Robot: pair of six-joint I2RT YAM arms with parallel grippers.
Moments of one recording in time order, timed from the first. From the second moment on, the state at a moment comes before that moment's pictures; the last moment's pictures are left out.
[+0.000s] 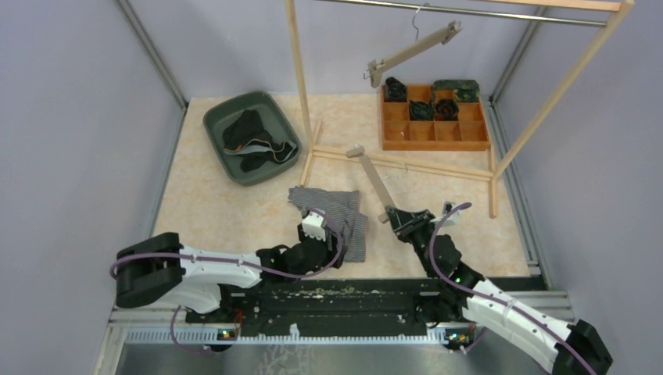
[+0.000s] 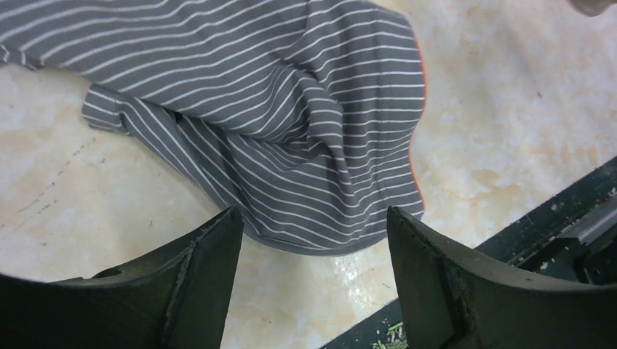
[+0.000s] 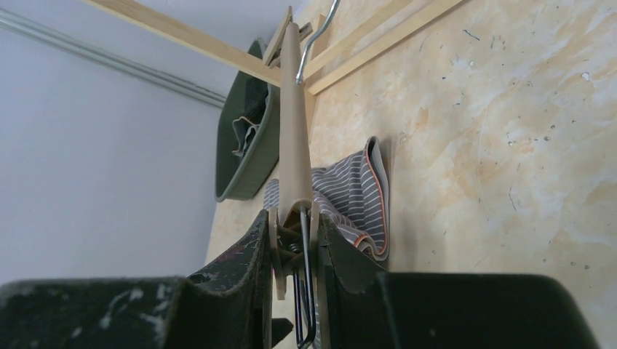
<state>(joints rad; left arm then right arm) -1.30 1.32 0.44 0.31 -0.60 -0.72 0.79 0.45 0.01 0.37 0.49 1.04</state>
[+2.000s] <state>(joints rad) -1.16 1.61 0.31 1.07 -0.40 -0.60 0.77 0.35 0.01 0.27 0.51 1.03</state>
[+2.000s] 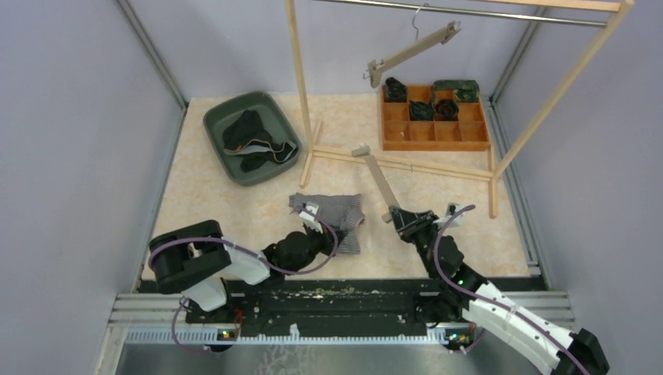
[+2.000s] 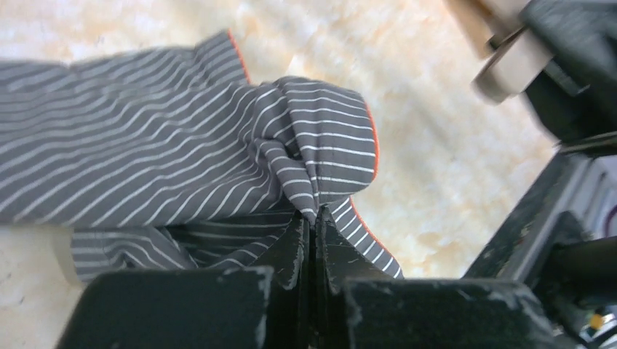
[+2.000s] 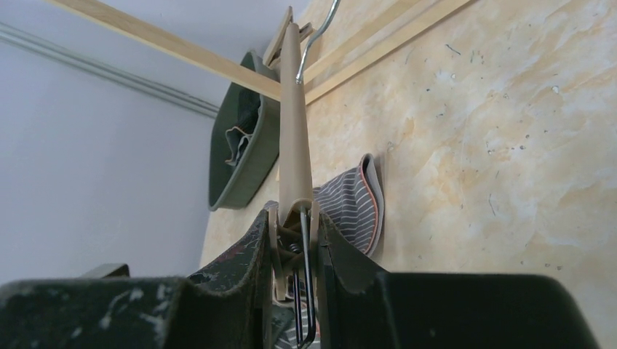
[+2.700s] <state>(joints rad) -1.04 1.54 0.34 1.08 -0.24 -0.75 0.77 0.67 0.01 0.66 0.35 0.95</state>
